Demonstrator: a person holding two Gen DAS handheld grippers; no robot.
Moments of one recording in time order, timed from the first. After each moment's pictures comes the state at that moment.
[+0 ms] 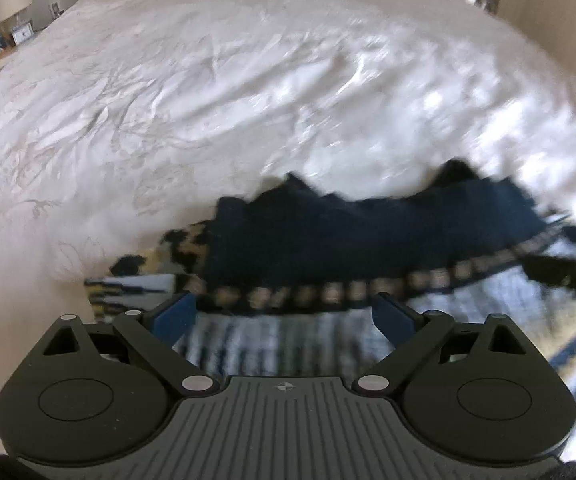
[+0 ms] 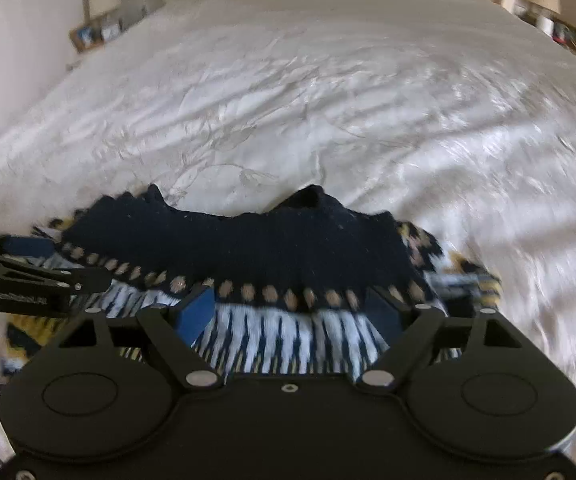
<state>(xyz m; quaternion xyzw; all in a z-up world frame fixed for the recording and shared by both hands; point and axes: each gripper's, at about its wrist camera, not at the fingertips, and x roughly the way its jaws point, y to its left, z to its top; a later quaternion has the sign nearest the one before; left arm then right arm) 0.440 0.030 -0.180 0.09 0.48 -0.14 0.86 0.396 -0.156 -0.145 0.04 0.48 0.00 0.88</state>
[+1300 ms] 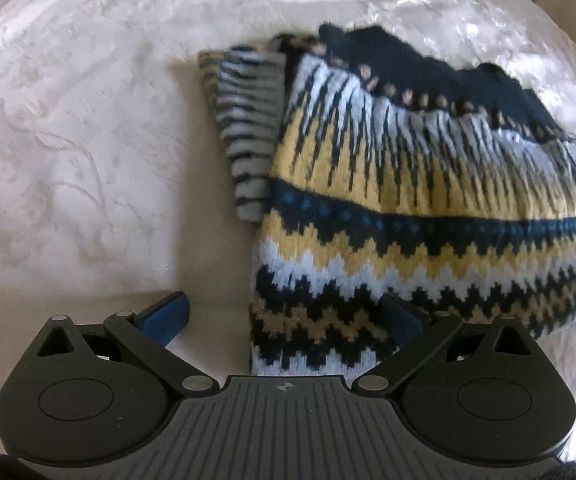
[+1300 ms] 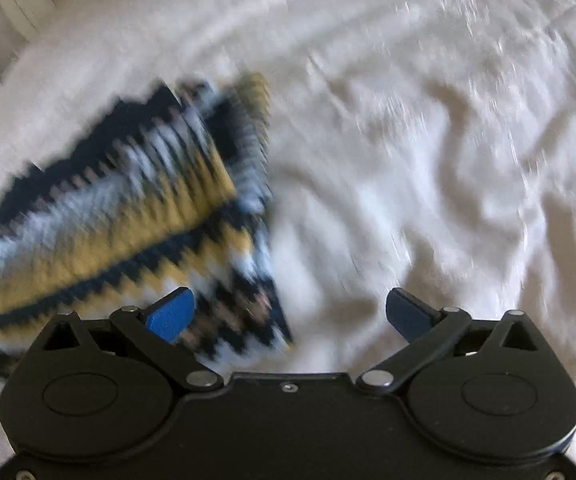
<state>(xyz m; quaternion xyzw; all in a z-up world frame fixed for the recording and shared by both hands) 0.348 0.118 -0.204 0.02 0.55 -0.11 0.83 0.257 -0.270 -0.164 0.22 0.52 -0.14 0.81</state>
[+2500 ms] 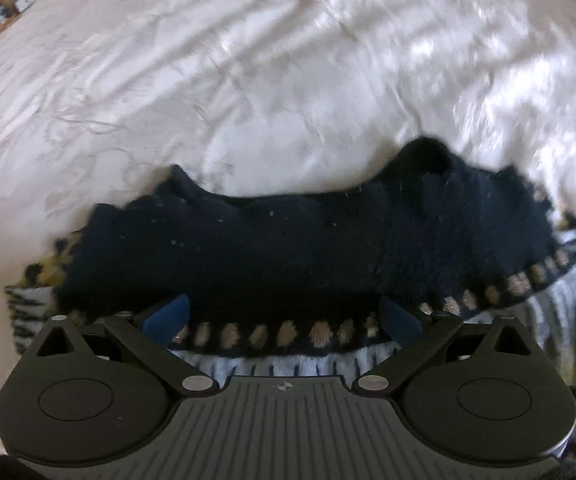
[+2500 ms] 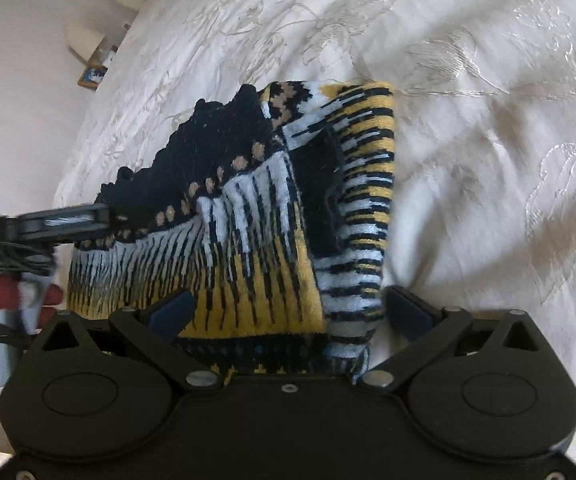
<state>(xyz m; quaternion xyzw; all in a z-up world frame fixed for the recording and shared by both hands) 0.473 -0.085 -0.210 0.11 0.56 -0.08 0.81 0.336 -0.310 -0.213 0.31 0.54 0.09 0.77</state>
